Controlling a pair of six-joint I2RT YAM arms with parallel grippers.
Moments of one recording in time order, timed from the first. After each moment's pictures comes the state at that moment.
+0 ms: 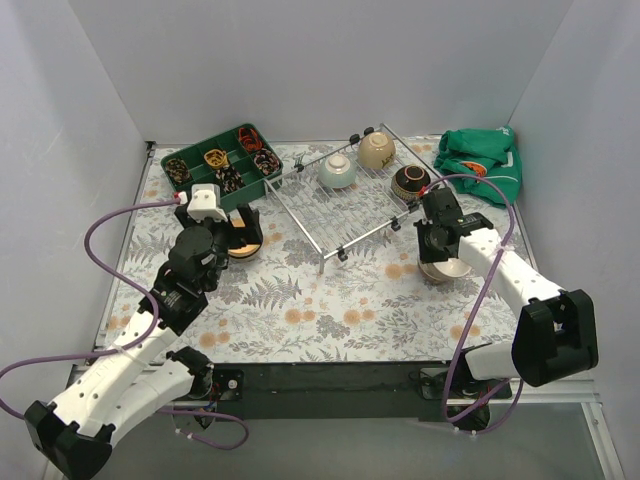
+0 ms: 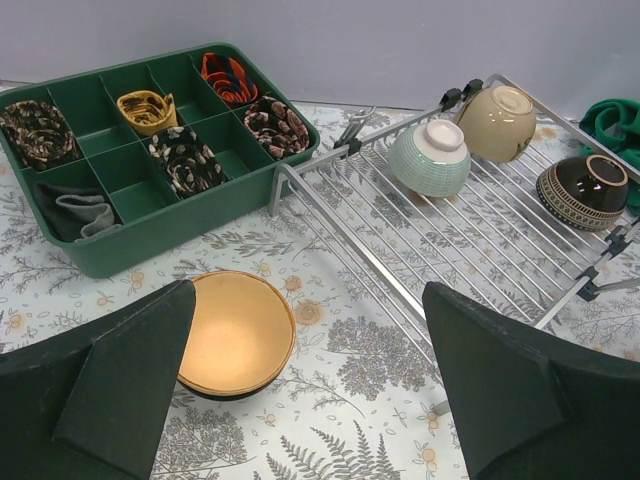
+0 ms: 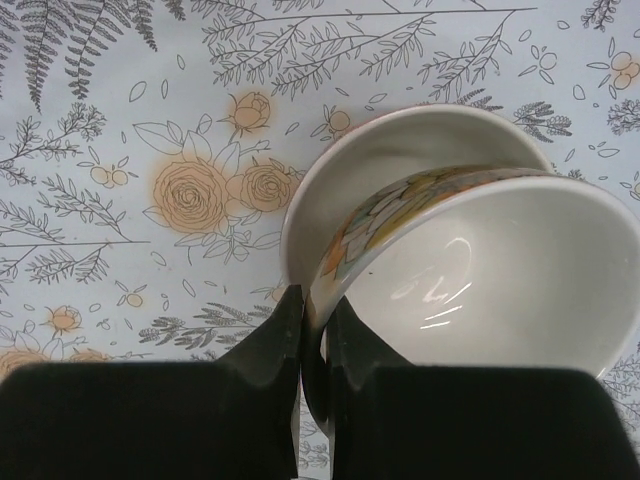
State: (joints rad) left arm -0.58 0.76 0.74 -0.08 -0.46 -0.23; right arm 0.34 1.34 0.97 -0.74 0.13 0.19
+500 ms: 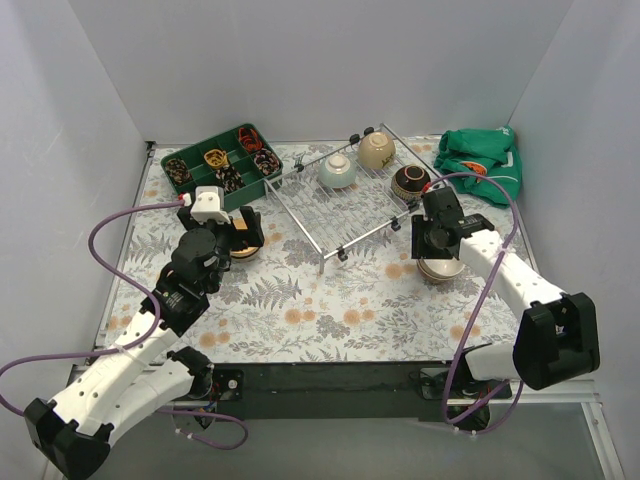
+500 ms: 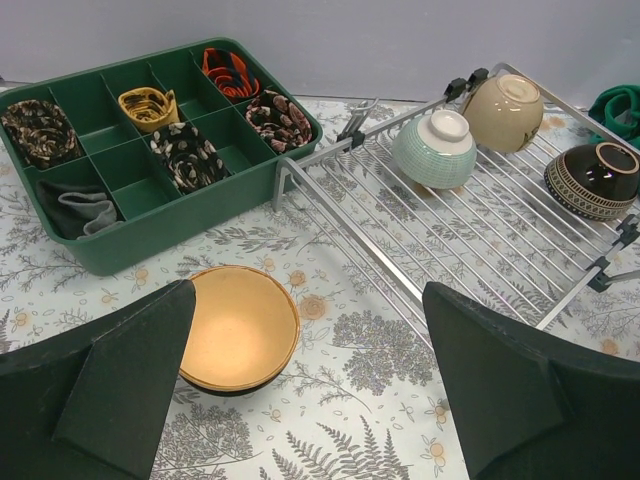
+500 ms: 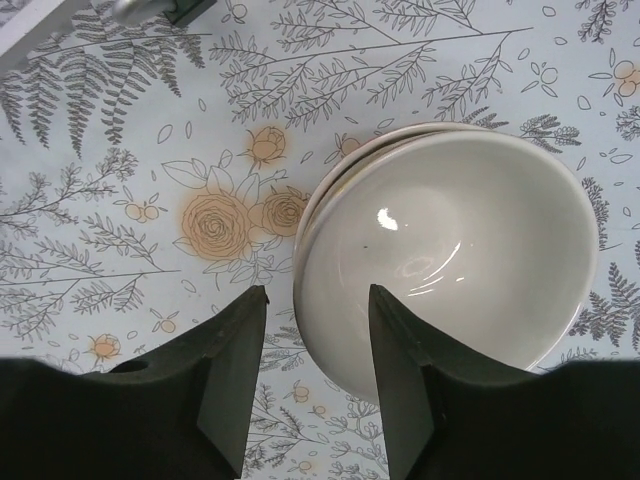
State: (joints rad) left arm -0.61 0.76 0.73 -0.07 -0.49 -0.21; right arm 0.34 1.34 0.96 -0.67 0.14 0.28
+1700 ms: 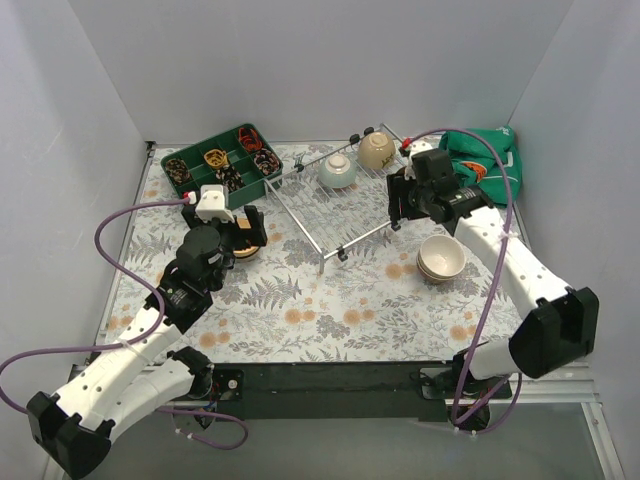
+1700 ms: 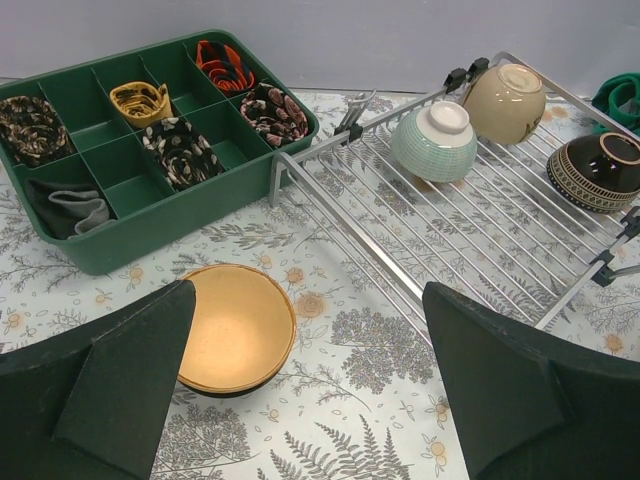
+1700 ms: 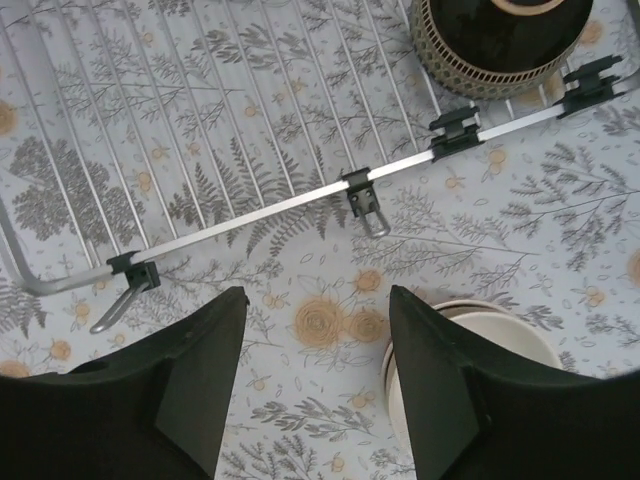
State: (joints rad) left arm -0.61 0.79 0.73 -0.06 -0.48 -0.21; right arm 0.43 1.36 1.24 -0.64 0.05 0.17
